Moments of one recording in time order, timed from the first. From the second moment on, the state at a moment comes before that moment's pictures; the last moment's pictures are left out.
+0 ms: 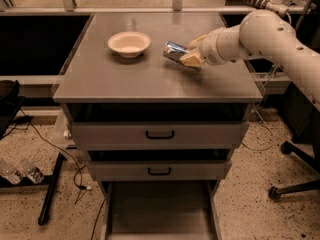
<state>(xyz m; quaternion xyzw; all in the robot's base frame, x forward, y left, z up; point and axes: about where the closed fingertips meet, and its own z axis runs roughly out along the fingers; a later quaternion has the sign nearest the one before) 0.751 -0.105 0.872 -0.49 0.72 0.04 0.49</state>
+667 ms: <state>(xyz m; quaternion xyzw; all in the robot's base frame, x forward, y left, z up) 0.751 -0.105 0.872 -0.49 0.72 0.04 0.49</state>
